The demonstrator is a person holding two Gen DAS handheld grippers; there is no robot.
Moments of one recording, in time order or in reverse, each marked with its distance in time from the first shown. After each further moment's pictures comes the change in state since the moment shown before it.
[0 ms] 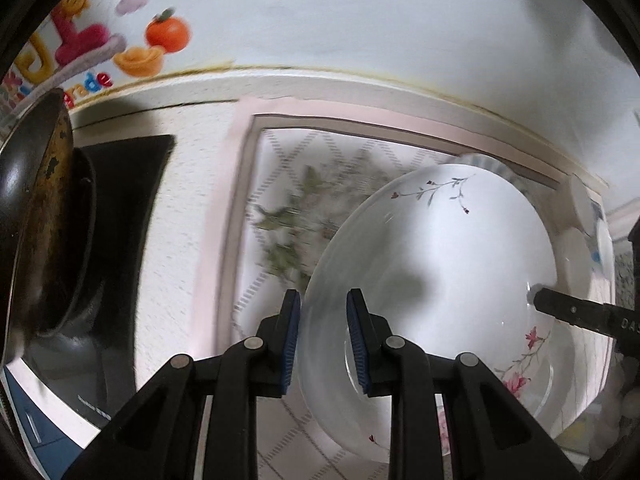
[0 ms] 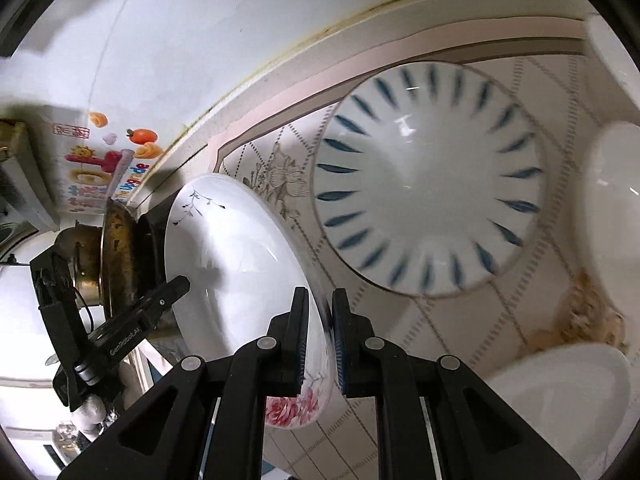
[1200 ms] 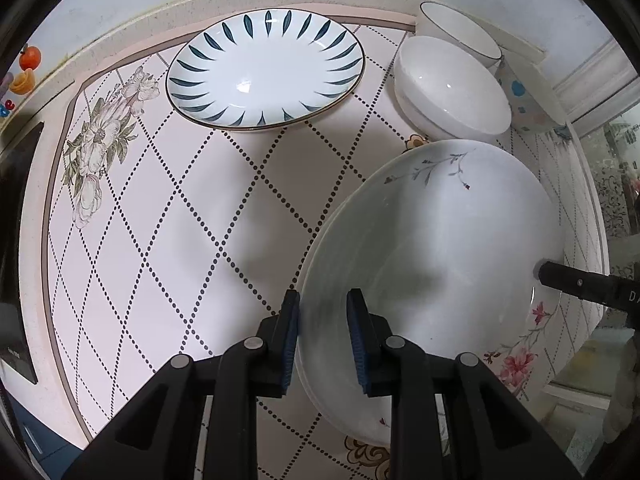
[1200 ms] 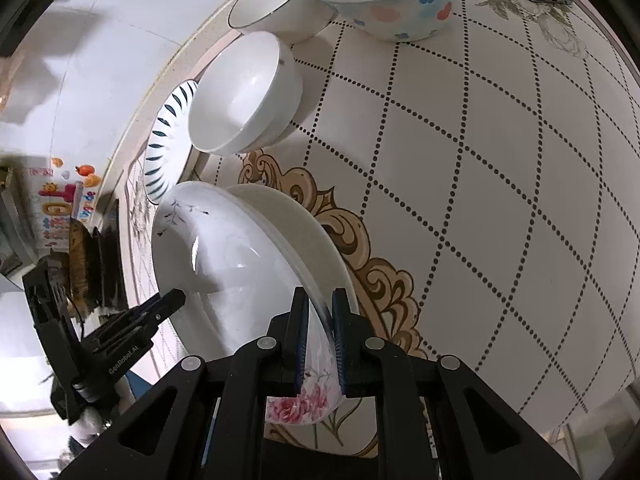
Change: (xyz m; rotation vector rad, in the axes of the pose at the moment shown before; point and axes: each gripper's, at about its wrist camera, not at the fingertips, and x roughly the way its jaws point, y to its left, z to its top) left arm 0.053 -0.203 -0.114 0.198 0.128 -0.054; right arm -0.135 -0.238 -0.130 0.175 -0.055 -0.110
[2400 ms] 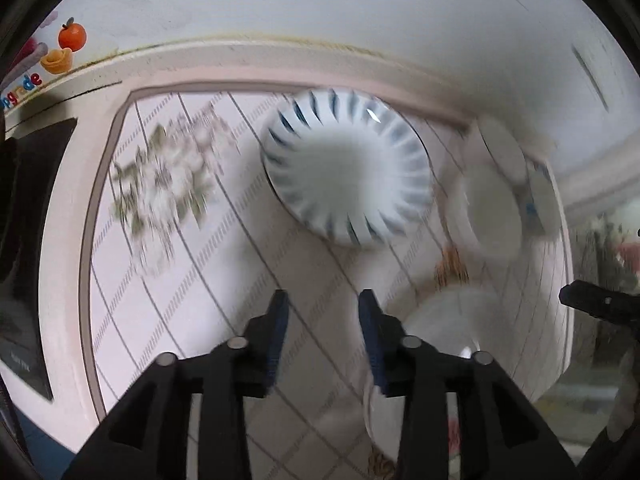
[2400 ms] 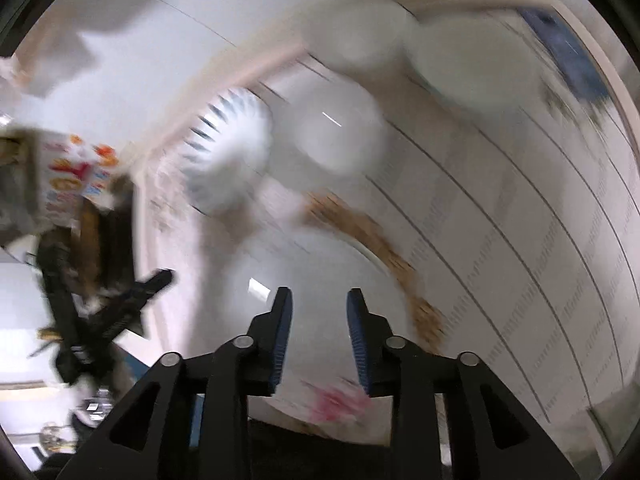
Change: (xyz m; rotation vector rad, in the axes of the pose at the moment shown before) left arm -0.045 0.102 0.068 -0.174 -0.077 -0.102; right arm -0.034 0.100 0.047 -0.114 0.004 0.004
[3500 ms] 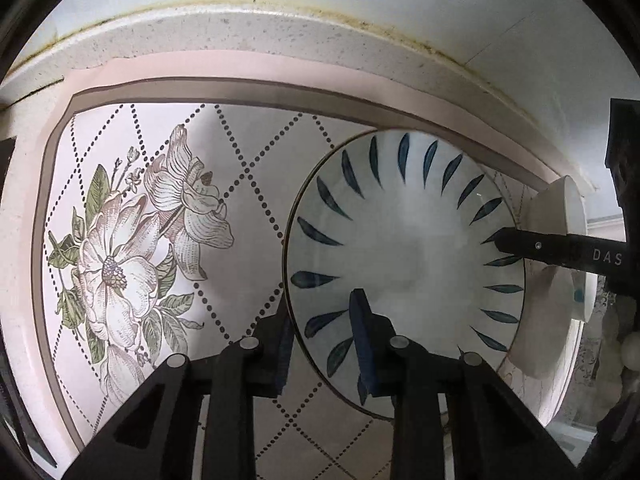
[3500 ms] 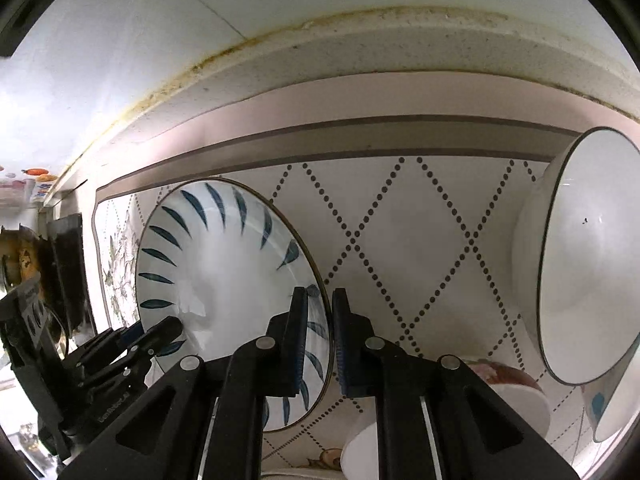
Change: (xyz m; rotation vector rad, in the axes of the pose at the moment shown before) left arm 0.083 0.025 0.083 -0.070 0.104 -0.025; right arm 0.167 0.080 0.195 -0.126 0.174 -0.178
